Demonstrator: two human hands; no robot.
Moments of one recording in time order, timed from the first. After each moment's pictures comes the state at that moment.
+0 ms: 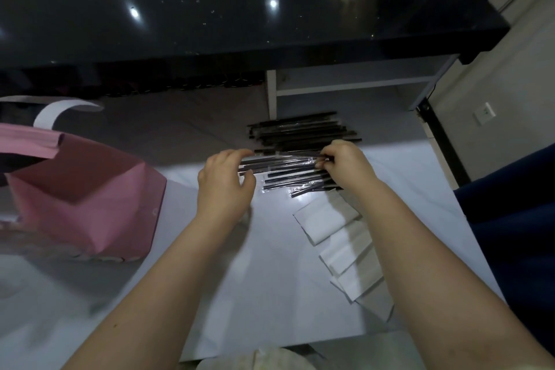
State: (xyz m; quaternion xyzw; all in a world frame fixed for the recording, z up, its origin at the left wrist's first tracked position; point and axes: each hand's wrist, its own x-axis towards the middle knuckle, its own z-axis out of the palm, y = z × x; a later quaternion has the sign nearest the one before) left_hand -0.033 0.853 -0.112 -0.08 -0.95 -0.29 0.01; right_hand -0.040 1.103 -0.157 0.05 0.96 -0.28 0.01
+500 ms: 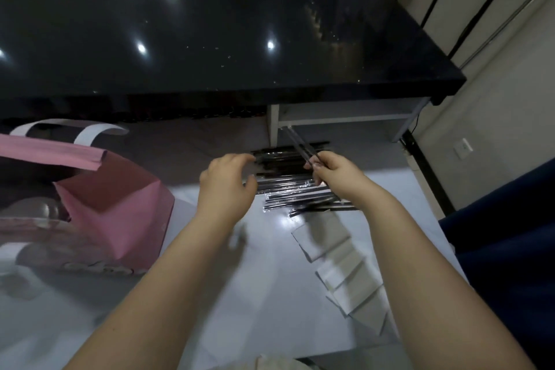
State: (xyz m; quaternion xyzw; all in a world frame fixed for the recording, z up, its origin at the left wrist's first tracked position) left_hand -0.040 0.849 -0.064 -0.11 -0.96 -0.27 0.02; right_hand -0.029 1.085 -0.087 0.08 0.86 -0.49 0.08
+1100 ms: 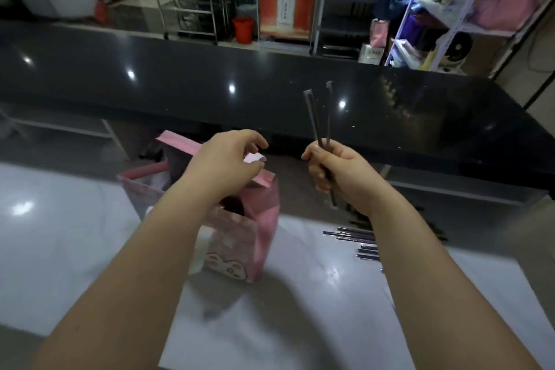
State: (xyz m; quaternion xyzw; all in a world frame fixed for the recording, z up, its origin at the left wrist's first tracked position) left_hand -0.048 0.644 0.074 -0.08 -0.95 -0.29 0.07; right_hand -0.067 0.869 0.043 -0.12 0.69 -0.71 0.13
